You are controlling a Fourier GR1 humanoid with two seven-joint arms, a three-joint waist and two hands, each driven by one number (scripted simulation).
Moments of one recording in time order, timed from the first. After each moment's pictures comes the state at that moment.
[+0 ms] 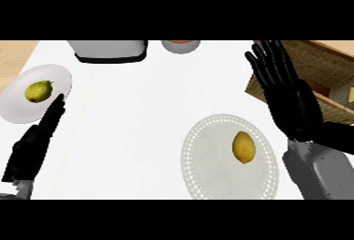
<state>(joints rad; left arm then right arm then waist) -0.01 0.55 -0.20 -1.62 0.08 0.23 0.12 -0.38 -0.28 0.20 -1.65 -0.44 0.01 -0.19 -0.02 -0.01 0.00</state>
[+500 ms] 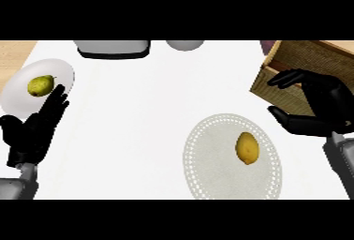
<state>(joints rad) -0.10 0.48 -0.11 -1.53 0.22 0.18 0.17 -0.37 -0.49 0.11 -1.48 -0.26 0.18 -0.39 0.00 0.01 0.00</state>
